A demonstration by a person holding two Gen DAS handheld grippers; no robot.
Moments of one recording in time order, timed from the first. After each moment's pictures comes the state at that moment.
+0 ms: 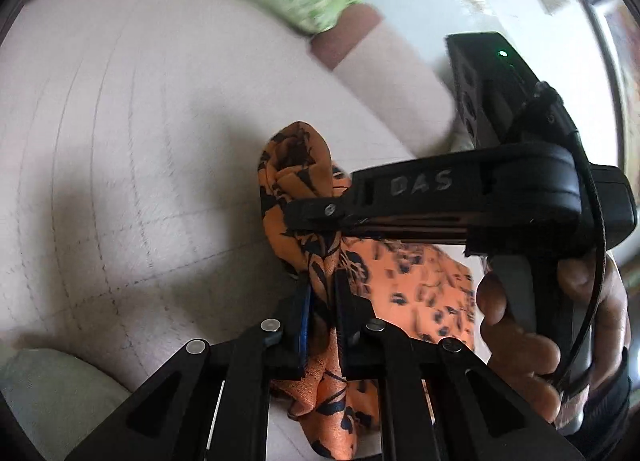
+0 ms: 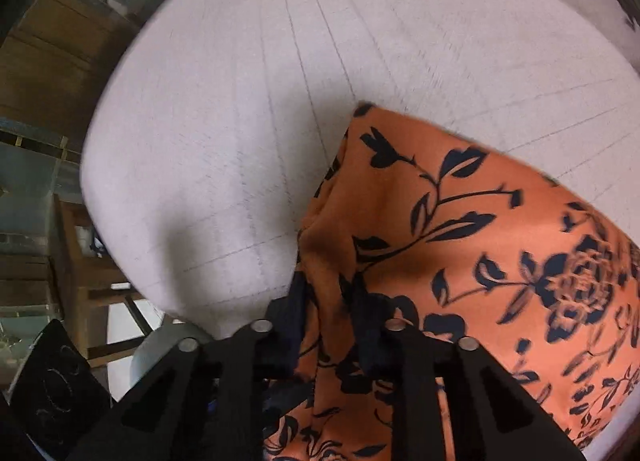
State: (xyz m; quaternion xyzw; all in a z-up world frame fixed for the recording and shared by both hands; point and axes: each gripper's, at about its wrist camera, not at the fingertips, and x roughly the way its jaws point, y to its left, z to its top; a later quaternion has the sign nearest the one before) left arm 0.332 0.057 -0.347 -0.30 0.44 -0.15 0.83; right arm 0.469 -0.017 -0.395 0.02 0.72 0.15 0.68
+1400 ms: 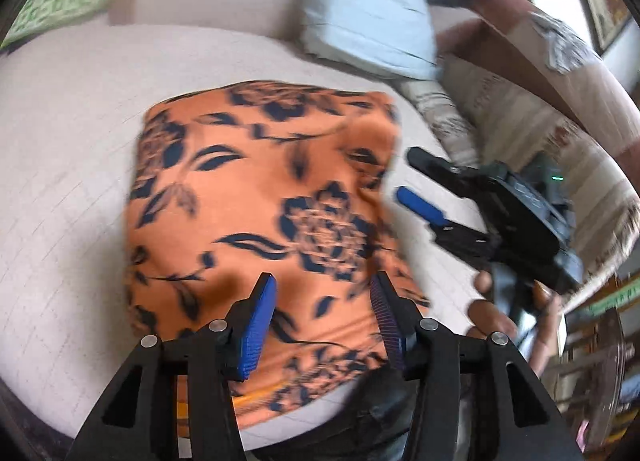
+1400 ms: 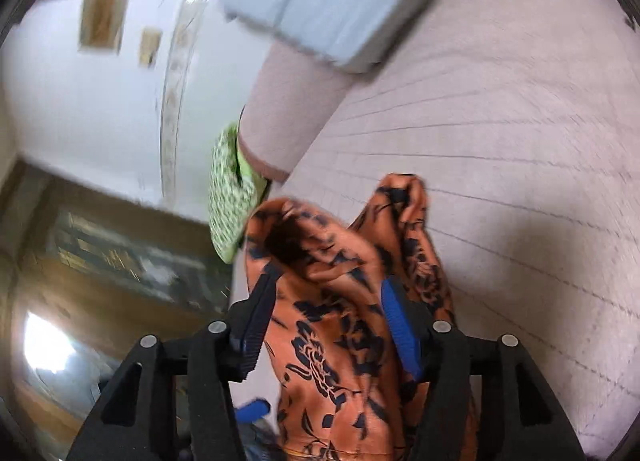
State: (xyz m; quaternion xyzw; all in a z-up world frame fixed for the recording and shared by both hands) left arm 0.357 -0.302 -0.293 -0.10 0.54 -0.25 0.80; right arm 0.295 -0.485 -0.363 0.46 0.39 0.07 0.79
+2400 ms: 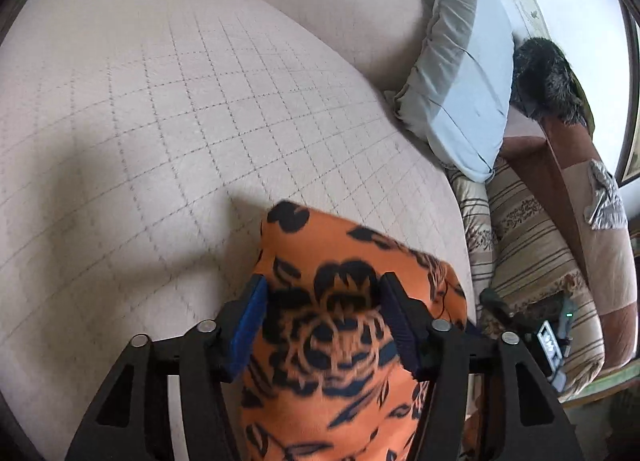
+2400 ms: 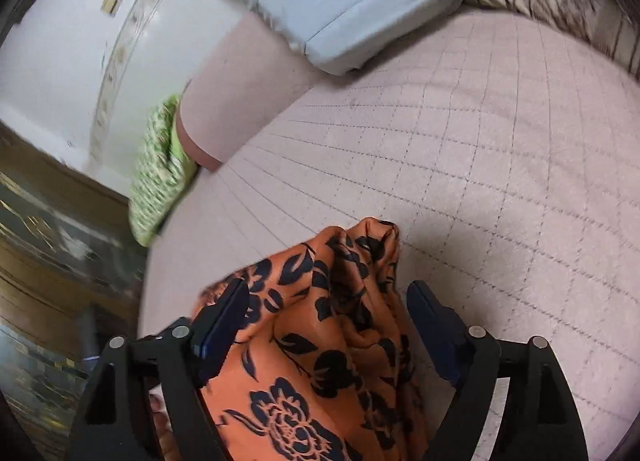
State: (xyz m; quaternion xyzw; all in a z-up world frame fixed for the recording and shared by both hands) left arm 0.509 -0.185 -0.373 -0.28 0.55 -0.21 0.76; right arm 0.355 -0.486 -0.371 0.37 0.47 -0.02 0.80
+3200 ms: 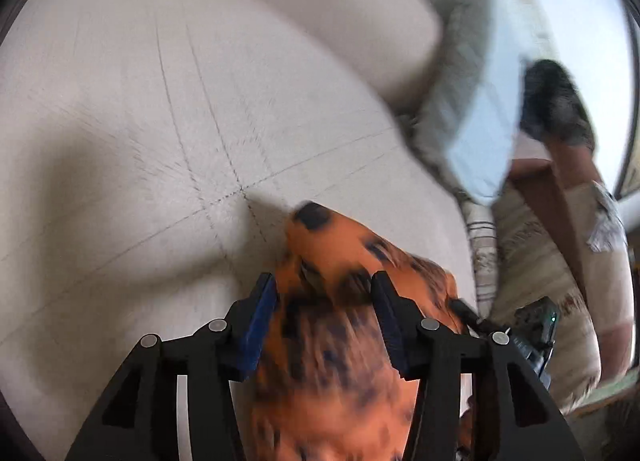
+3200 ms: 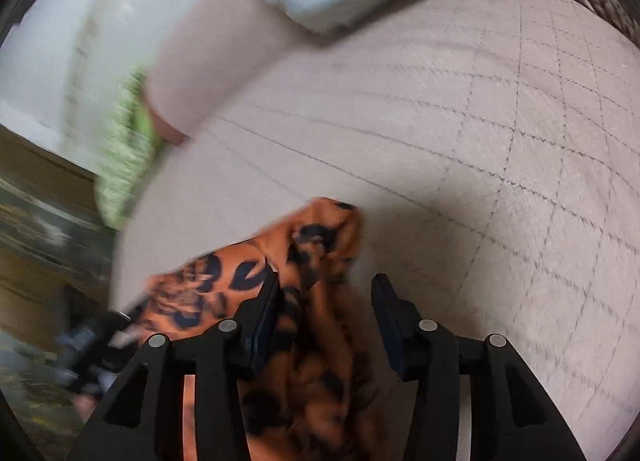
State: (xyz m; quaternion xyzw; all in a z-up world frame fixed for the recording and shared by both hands) left arm 0.544 -0.165 -0.385 -0.29 0.52 -0.20 0.78; right arm 0.396 -0.474 -0.403 0.35 0.50 -0.02 0.80
